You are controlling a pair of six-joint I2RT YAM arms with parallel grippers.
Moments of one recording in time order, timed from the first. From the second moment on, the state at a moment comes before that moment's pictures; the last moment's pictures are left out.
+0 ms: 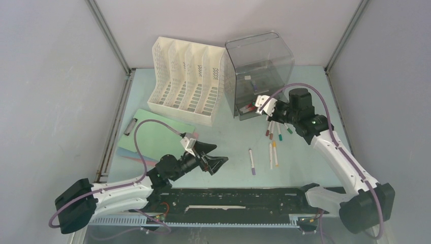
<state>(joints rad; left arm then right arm) -1.01 0.85 0.14 0.80 -0.02 -0.47 0.34 1.11 1.00 -0.47 -0.33 -0.93</state>
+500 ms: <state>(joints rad) -1.01 0.81 0.13 0.75 -0.05 -0.46 0.38 1.33 1.09 -0.37 -0.14 -1.08</state>
